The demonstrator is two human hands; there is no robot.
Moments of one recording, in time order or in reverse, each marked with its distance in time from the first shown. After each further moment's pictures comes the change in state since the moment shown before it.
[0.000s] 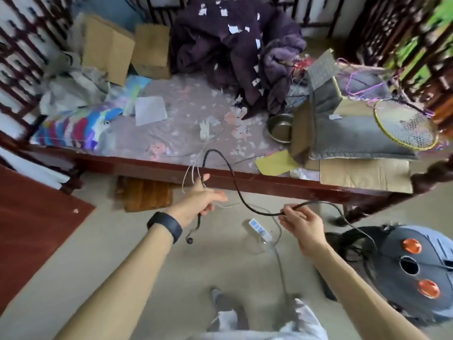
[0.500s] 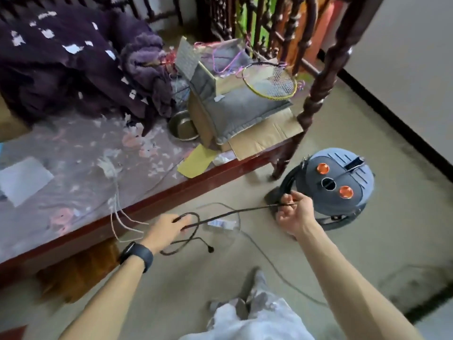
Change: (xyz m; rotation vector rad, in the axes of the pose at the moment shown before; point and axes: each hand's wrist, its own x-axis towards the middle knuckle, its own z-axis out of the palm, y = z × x) left_hand 0.075 -0.006 0.067 0.841 -0.286 0.223; right_hand -0.014 0.010 -0.108 0.956 0.444 0.264
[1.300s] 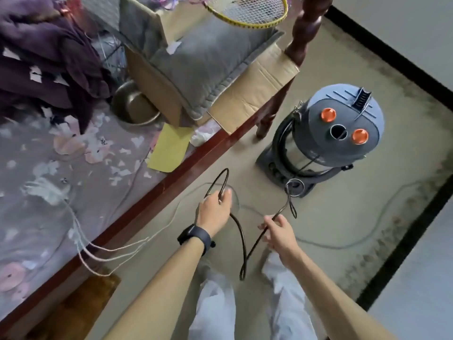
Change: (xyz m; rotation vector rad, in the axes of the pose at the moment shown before) left_hand 0.161 0.019 0.117 0.173 -0.132 0.226; right_hand 0.103 0.168 -0.027 -0.602 0.263 -0.138
